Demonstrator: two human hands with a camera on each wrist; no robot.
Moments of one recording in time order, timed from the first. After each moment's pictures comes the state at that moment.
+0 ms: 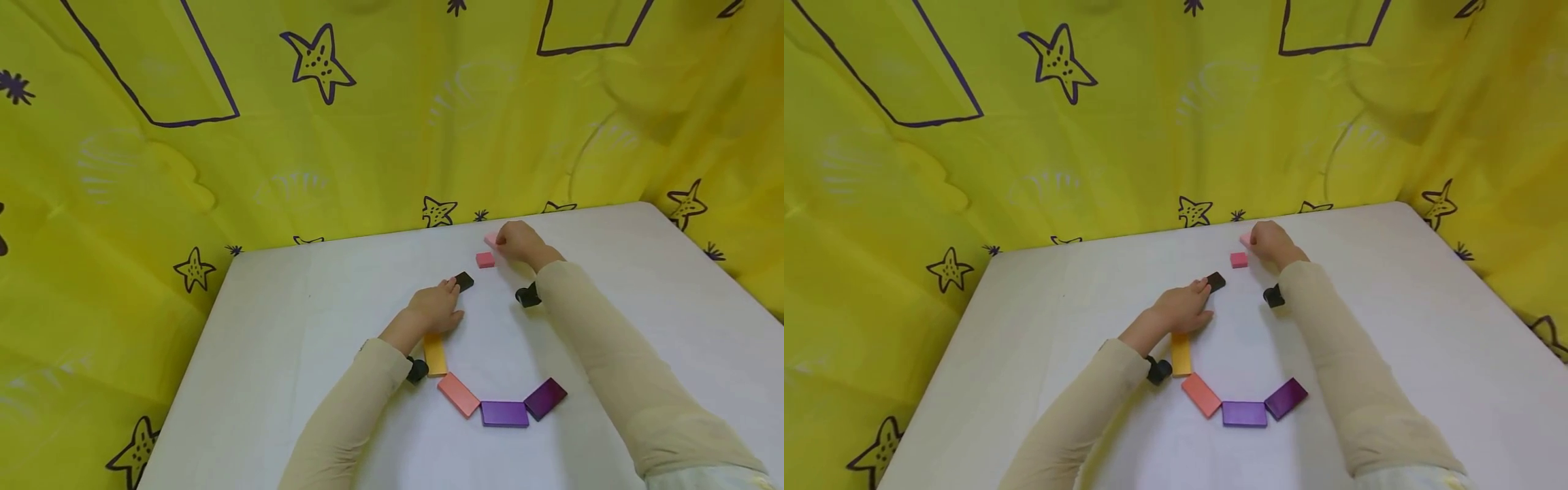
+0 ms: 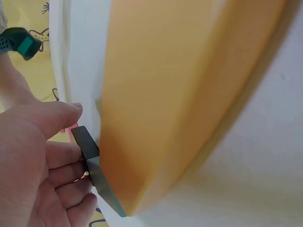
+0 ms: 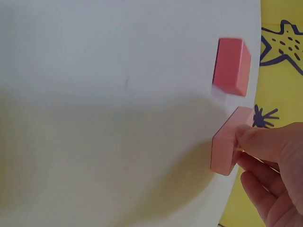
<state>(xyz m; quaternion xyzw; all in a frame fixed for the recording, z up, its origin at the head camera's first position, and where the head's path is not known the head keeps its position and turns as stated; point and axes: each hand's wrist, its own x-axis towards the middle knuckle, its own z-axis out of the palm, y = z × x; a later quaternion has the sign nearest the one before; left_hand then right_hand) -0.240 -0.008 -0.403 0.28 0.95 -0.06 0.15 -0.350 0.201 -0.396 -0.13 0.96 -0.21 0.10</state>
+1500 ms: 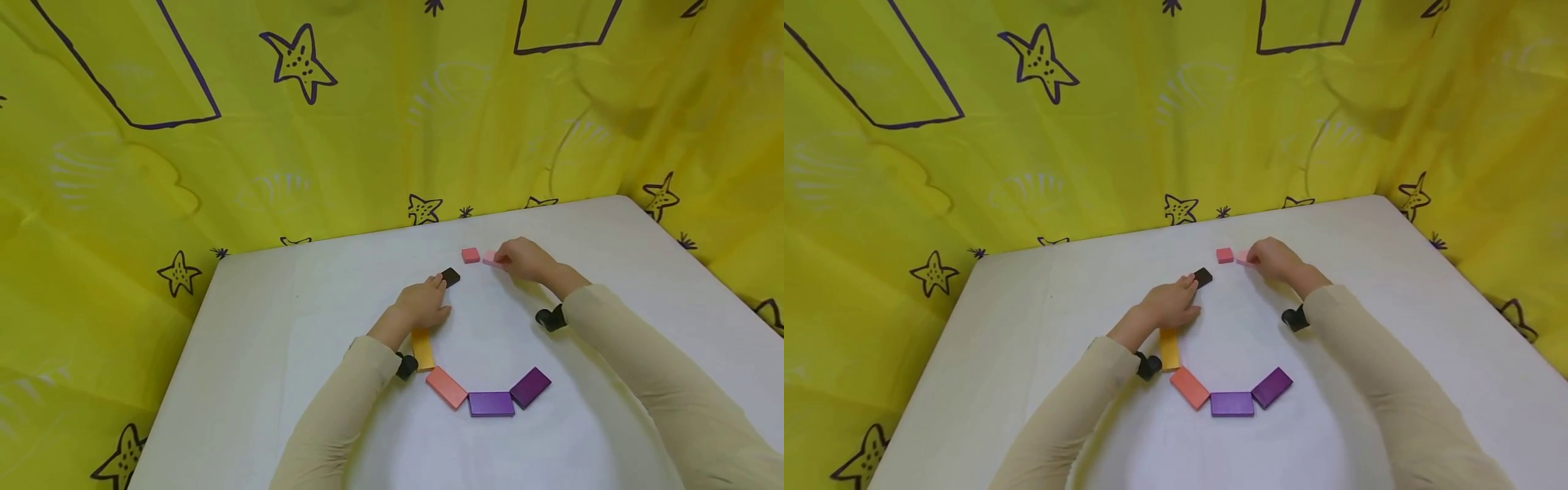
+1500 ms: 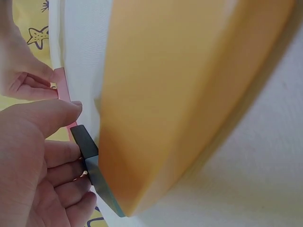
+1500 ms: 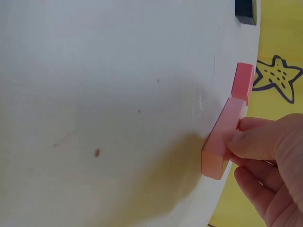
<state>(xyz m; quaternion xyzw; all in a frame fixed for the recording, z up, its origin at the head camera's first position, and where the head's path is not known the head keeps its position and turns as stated) -0.241 -0.008 -0.406 0.27 0.95 -0.05 0.16 -0.294 0.227 -0.400 -0.22 0.96 -0.18 0.06</state>
